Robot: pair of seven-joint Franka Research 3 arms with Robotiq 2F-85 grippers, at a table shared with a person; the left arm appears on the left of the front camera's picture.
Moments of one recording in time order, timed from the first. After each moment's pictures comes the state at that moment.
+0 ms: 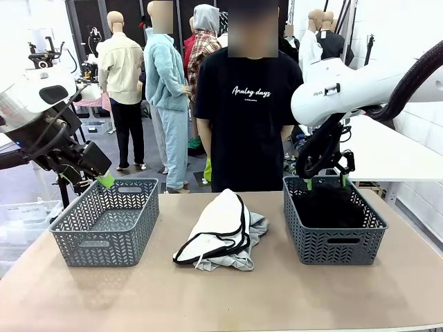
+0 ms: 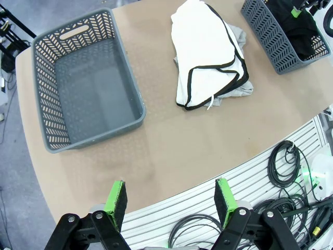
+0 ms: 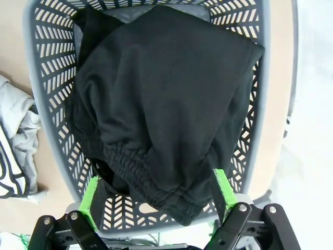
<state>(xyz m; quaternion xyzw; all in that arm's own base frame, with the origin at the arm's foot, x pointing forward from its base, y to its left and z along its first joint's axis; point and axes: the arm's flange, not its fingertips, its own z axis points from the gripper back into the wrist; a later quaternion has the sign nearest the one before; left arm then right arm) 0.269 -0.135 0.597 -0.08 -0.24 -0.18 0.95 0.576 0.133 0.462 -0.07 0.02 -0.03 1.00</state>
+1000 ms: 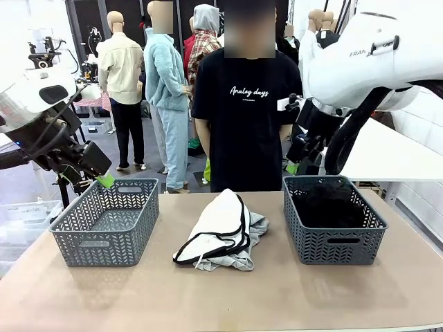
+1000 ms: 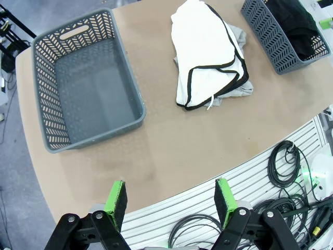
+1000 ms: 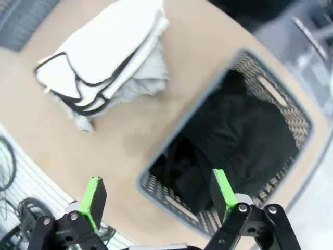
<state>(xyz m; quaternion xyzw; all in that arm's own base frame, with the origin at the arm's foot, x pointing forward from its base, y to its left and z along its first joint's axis) 0.269 -0.135 0.597 -0.08 -0.24 -0.18 0.95 0.457 0.174 0.550 0.07 -0.17 0.36 0.91</state>
